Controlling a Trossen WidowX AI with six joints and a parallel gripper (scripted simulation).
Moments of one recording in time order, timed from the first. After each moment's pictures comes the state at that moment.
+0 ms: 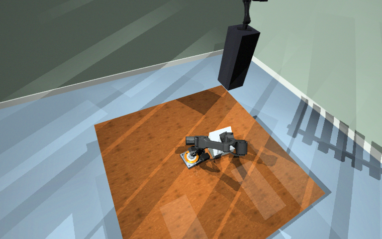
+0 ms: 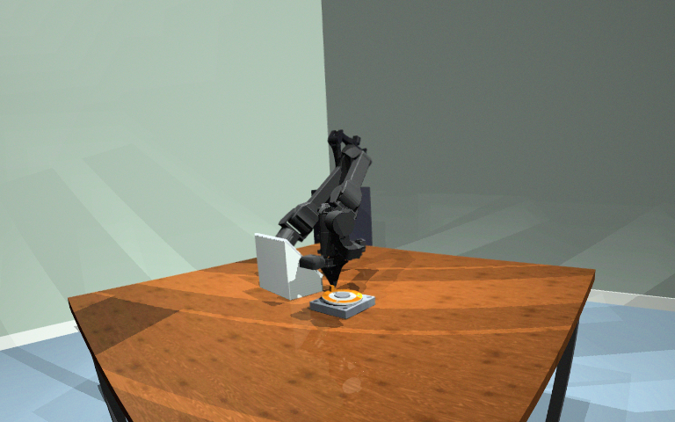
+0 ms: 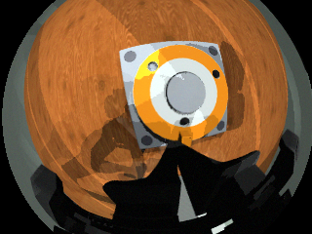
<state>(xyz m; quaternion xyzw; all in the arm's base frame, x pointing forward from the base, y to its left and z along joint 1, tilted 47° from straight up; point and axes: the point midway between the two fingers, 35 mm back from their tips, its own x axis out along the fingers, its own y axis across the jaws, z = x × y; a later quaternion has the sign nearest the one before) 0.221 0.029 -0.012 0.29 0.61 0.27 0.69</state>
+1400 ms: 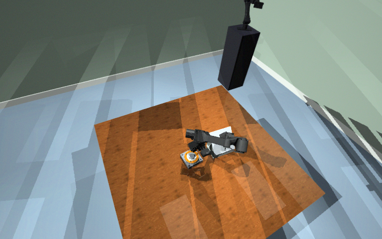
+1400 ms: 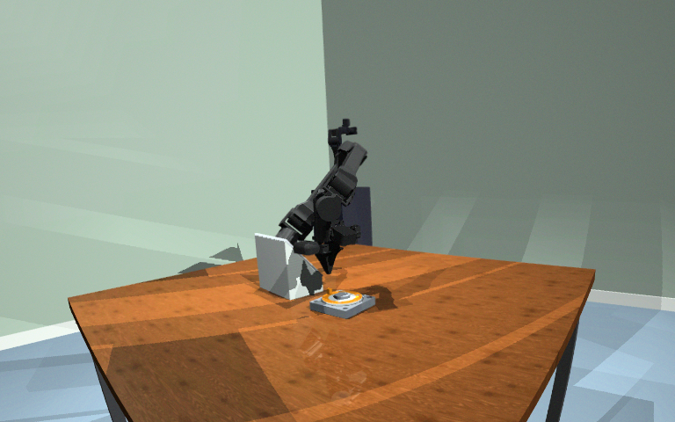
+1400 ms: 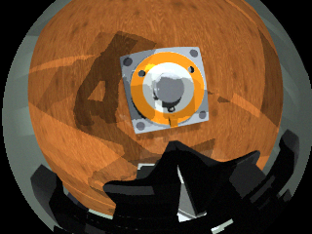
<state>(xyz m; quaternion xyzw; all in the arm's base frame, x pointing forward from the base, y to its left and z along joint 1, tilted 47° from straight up) 0.213 -0.007 0.006 0.29 0.61 0.27 0.69</state>
